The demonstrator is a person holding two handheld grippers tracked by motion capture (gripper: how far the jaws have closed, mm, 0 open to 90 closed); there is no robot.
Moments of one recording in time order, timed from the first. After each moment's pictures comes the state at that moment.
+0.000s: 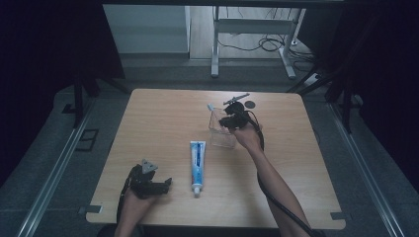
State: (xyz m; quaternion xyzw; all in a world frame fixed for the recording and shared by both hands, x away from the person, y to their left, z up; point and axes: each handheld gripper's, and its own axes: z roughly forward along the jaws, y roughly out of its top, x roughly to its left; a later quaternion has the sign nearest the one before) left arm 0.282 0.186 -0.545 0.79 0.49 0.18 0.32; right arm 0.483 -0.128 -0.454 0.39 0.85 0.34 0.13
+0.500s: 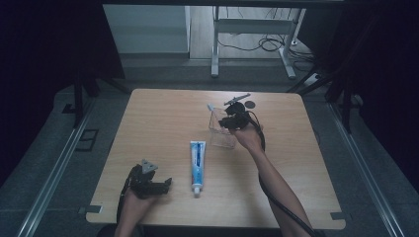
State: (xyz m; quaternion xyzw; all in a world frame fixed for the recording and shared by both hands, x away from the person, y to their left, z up) left arm 0.282 0.186 -0.545 0.79 0.50 0.18 0.31; right arm 0.479 -0.130 -0.451 0.39 0.85 0.34 0.13
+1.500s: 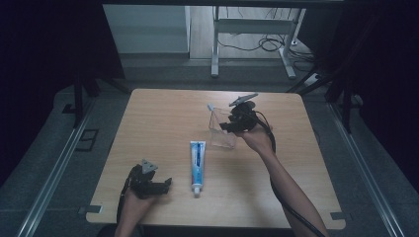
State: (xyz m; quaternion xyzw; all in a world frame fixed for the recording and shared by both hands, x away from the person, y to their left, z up) left arm 0.282 0.186 -0.545 0.79 0.49 0.18 0.32; right arm 0.449 -0.145 -0.420 0.34 0.86 0.35 0.13
